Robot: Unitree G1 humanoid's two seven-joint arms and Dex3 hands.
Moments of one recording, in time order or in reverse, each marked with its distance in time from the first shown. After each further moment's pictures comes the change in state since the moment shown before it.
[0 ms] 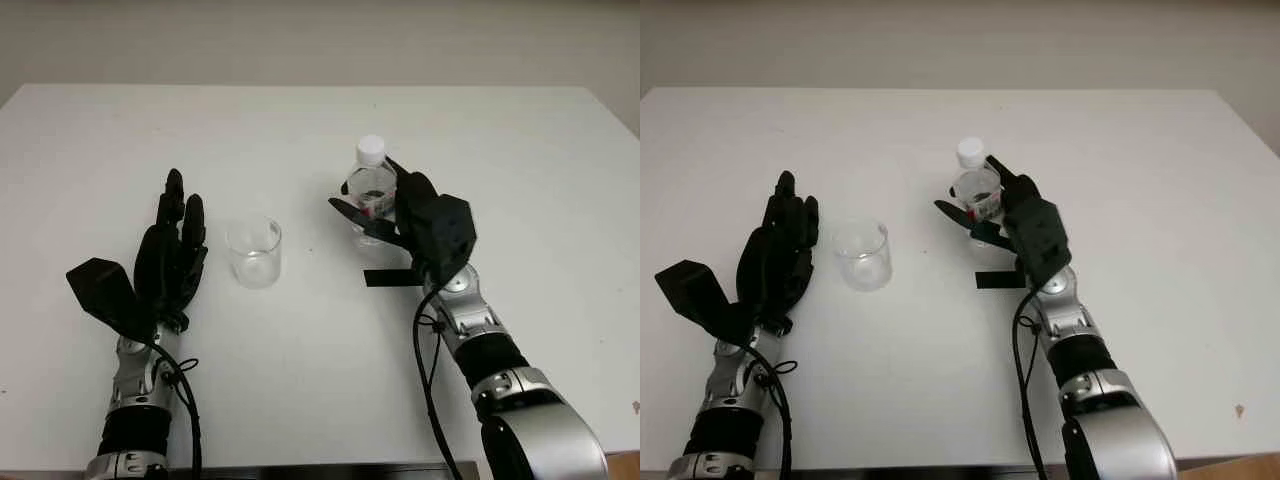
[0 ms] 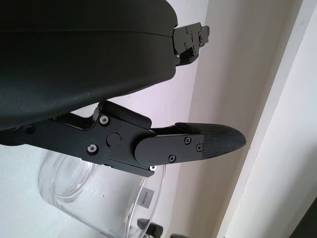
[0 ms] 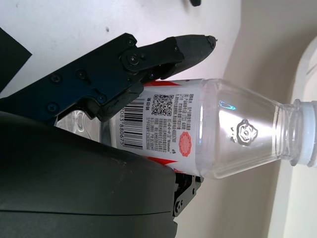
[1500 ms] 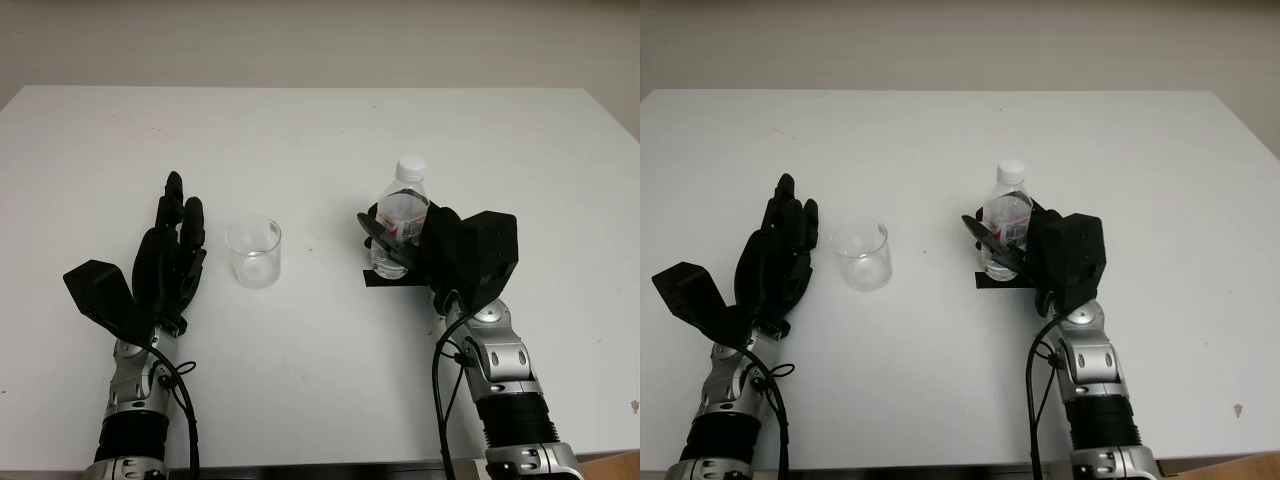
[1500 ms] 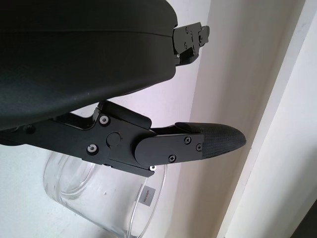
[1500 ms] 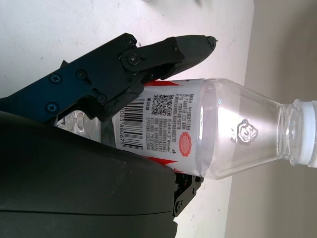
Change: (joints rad) left arm 0.024 0.000 0.002 -0.044 0.000 0.039 0.014; right arm 0.223 0.052 -0.063 -0.393 0.024 0.392 -0.005
